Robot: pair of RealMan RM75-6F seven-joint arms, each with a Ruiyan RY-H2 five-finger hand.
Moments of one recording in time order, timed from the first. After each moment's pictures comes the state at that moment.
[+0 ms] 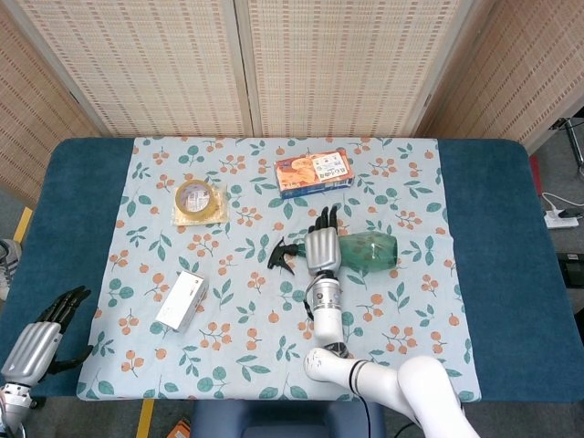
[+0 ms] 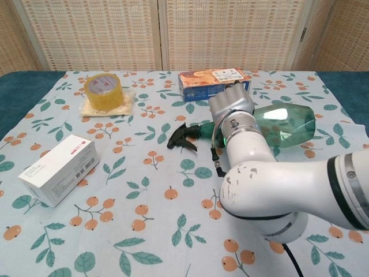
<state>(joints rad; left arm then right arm) -0.13 -1.13 0.07 -1.49 1.59 1.39 -0.30 1.10 -2.23 0.40 -0.77 -0.60 1.18 -1.31</state>
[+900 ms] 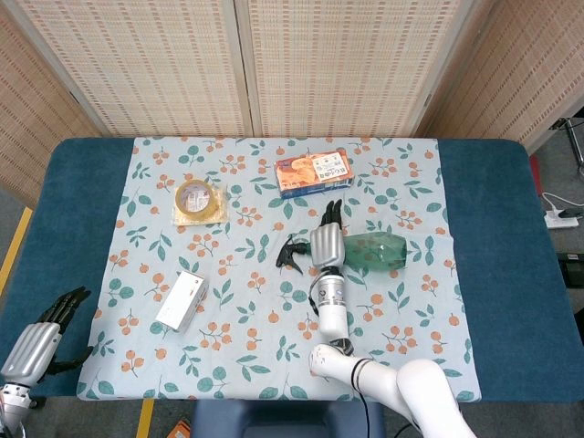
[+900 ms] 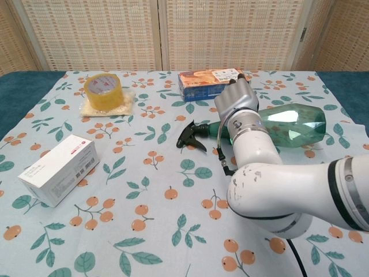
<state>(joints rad) -0.14 -1.12 0.07 -1.49 1.59 1.38 -0.33 1.08 -2.24 0.41 -0.68 -0.67 1.15 -1.44</state>
